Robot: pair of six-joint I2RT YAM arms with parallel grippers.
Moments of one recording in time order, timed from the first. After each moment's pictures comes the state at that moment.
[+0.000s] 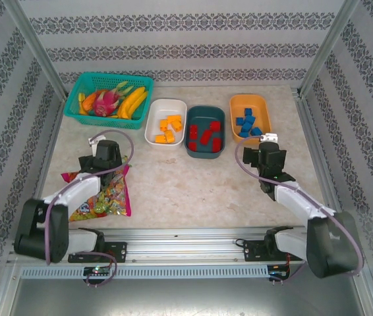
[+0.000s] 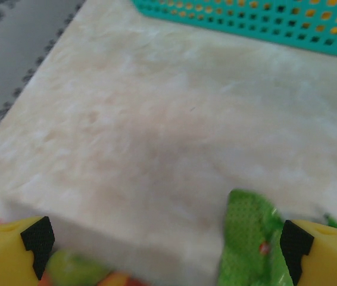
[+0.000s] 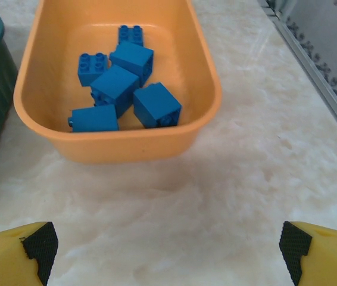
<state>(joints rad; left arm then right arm) -0.14 1.34 0.61 -0.05 -0.54 -0.24 0.17 1.20 0.48 0.16 0.31 0.11</state>
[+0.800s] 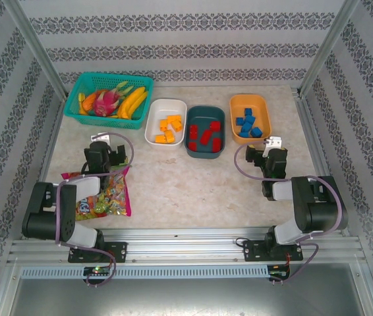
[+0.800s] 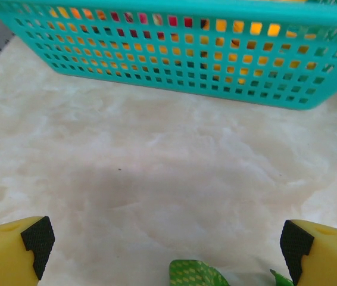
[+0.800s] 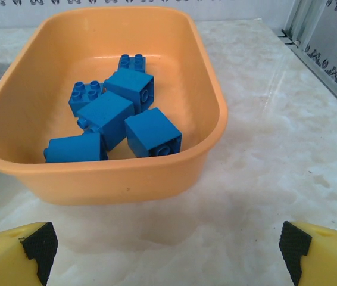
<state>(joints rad) -0.03 1.47 0.48 0.47 -0.22 -0.06 0.00 1.51 0.33 0.82 0.10 0.05</state>
